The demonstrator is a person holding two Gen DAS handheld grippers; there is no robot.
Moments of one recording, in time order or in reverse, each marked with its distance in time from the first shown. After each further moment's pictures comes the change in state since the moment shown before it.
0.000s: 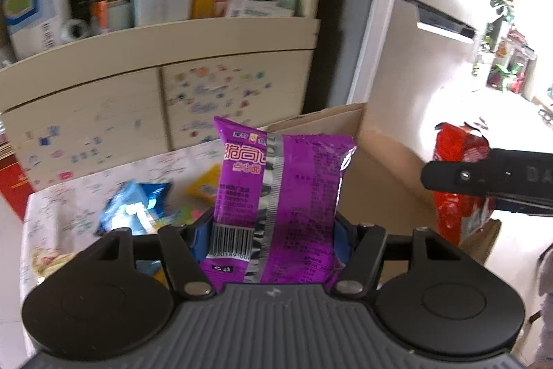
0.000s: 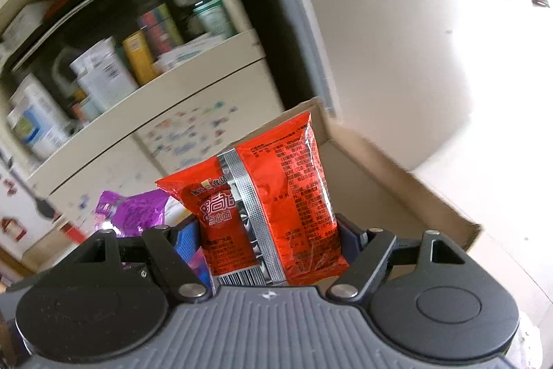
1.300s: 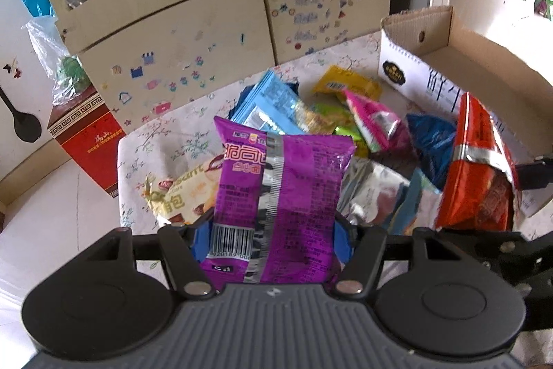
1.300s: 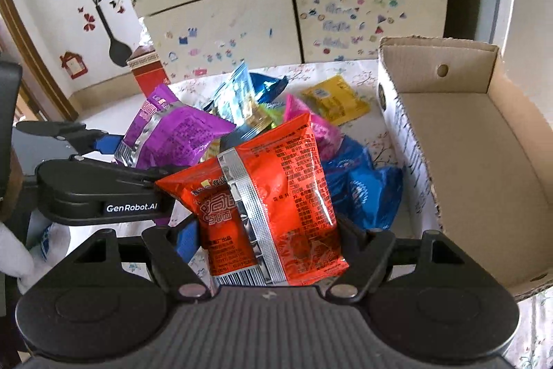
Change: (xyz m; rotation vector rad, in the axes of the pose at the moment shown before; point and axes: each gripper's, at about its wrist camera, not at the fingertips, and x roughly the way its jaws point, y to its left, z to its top) left arm -0.008 0.090 -0.062 0.115 0.190 0.241; right arm 0.045 0.102 -0.092 -0.457 0.264 0.230
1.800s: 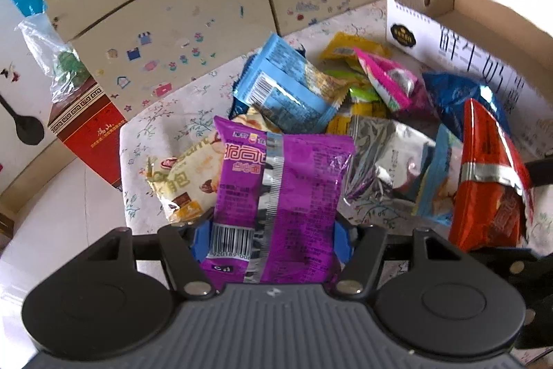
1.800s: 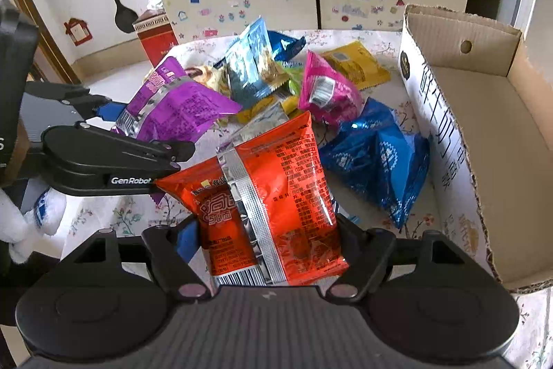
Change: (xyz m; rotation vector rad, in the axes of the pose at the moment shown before) left arm 0.018 0.007 -0.016 0.060 0.054 0.033; right arm 0.019 0.011 -0.012 -0.053 0.090 0.011
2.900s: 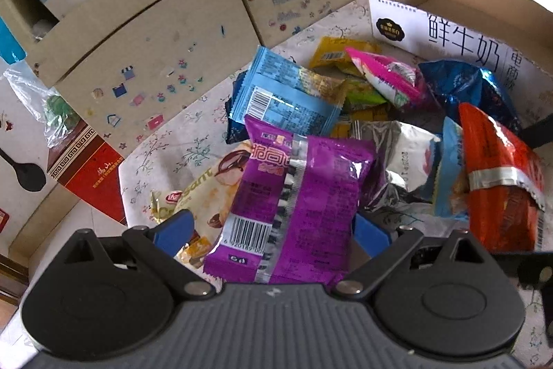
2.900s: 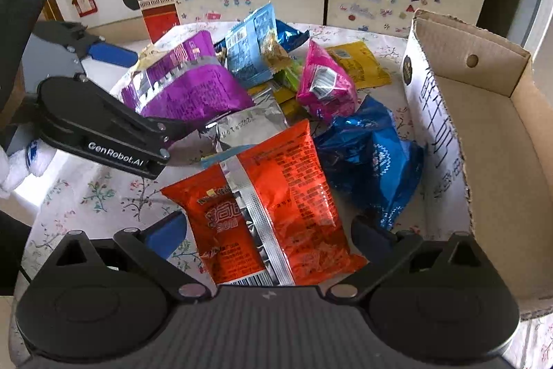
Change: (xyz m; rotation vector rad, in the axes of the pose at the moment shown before) left arm 0.017 -0.008 0.006 0.163 -0.046 0.021; right arm 0.011 -0.001 -0.003 -0.120 0.033 -0.041
